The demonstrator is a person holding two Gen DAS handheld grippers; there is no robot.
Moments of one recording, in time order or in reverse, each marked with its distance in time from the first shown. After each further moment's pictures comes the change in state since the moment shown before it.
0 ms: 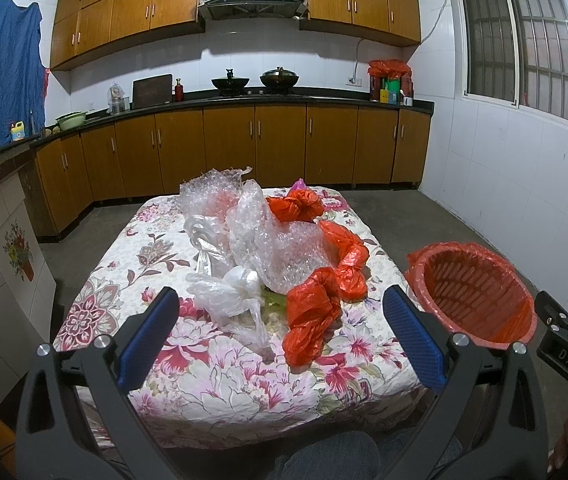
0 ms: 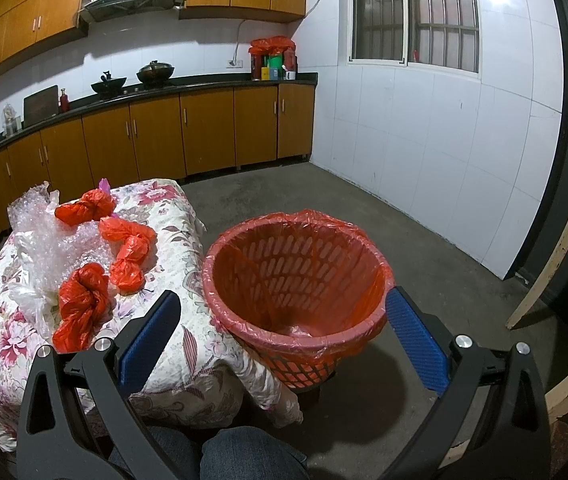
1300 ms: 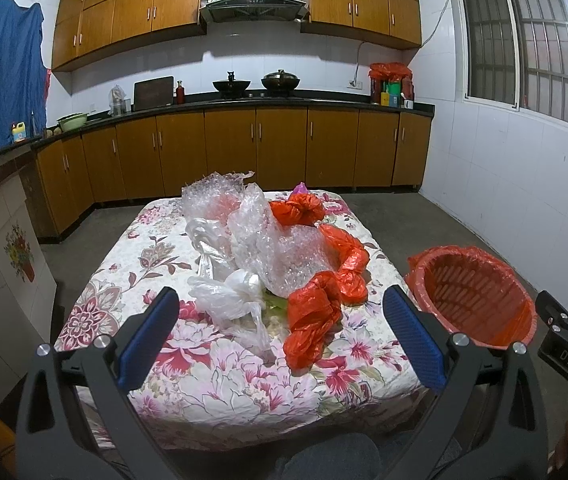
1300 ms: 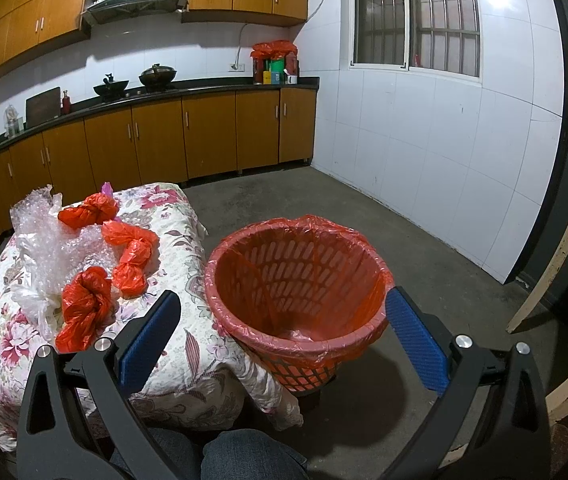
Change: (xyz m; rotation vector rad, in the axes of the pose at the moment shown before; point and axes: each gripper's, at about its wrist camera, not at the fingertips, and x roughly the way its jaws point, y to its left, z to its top) left arm -0.001 0.000 0.000 0.001 -0.007 0.001; right arm -0.003 0.000 0.002 0.000 -0.007 0.001
